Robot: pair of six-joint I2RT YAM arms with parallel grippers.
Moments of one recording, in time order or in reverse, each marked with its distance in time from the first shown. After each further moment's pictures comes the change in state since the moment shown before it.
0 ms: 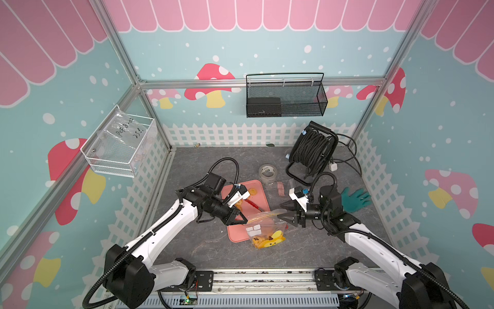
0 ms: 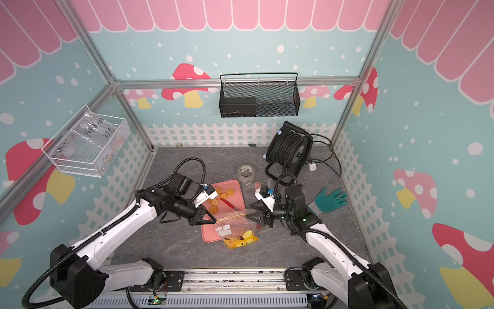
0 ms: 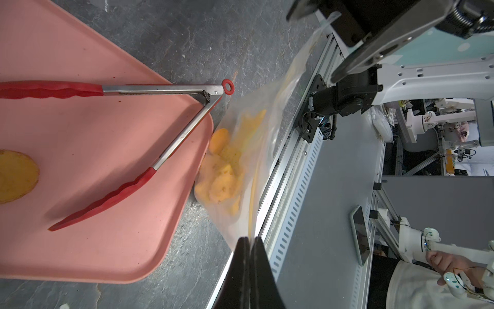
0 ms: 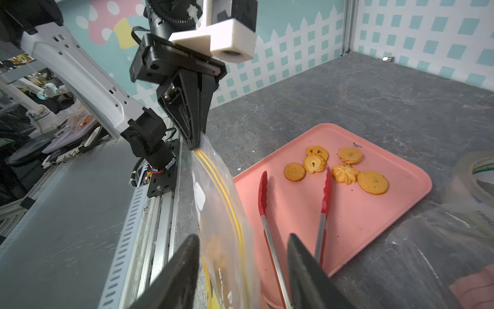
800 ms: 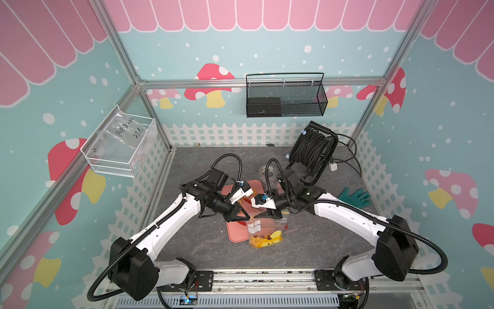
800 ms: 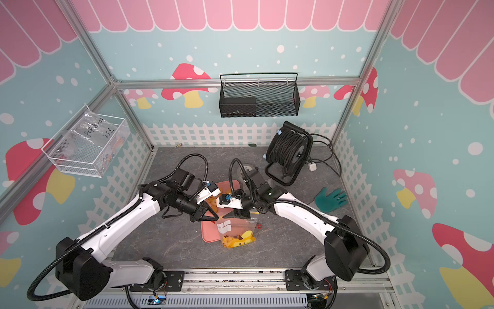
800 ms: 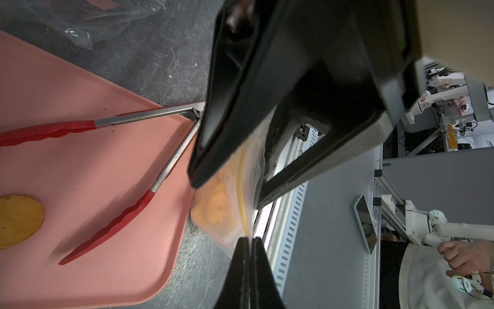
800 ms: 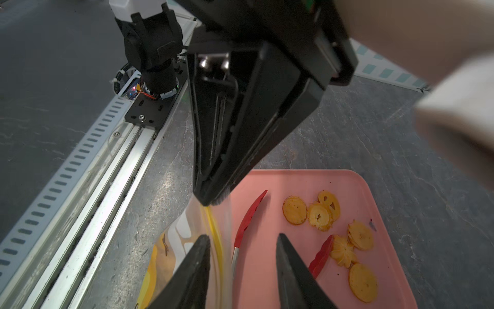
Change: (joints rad) left arm 0.000 0.064 0.074 -0.033 0.038 0.122; right arm 0.330 0.455 0.518 -0.478 0.187 -0.631
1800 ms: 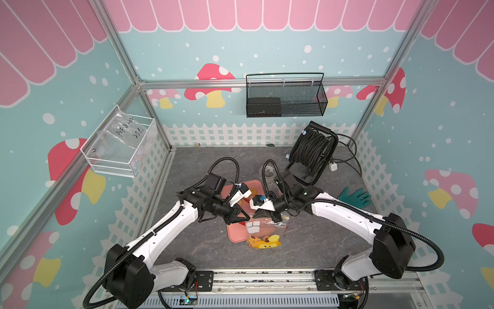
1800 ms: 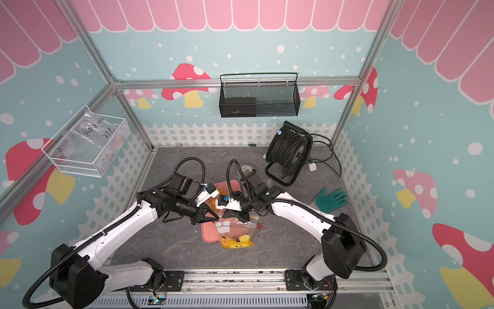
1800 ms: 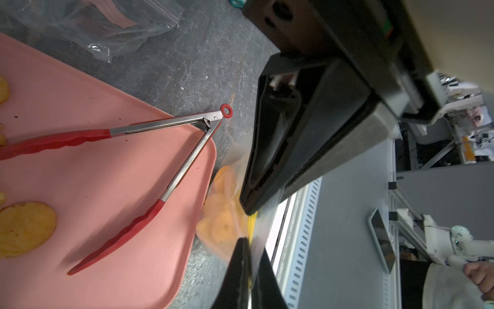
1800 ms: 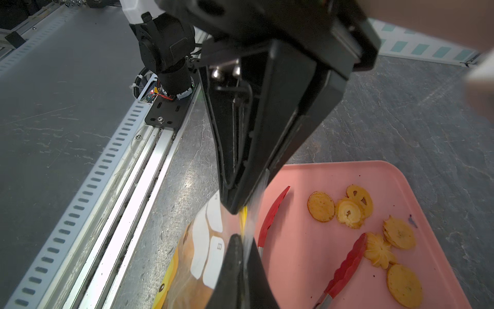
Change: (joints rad) left arm 0.000 -0.084 -0.130 0.187 -0.011 -0.079; right arm 0.003 0.007 -0.002 -0.041 -0.034 0.059
